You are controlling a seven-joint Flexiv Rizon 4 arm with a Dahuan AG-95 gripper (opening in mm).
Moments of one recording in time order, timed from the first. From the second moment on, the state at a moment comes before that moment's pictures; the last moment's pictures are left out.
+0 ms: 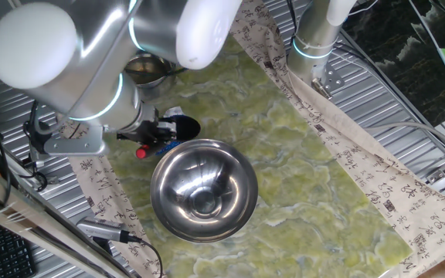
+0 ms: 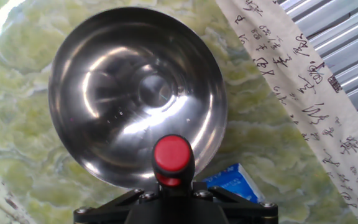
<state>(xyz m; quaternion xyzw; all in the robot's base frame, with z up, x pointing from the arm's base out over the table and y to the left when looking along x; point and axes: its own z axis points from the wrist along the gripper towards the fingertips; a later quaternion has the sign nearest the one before) 0.572 0.185 0.304 0.49 -0.86 -0.01 0.15</state>
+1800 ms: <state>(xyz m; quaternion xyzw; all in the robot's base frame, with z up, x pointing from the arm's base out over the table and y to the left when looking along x) 0.568 0.216 0.299 0.31 -0.94 -0.02 0.12</state>
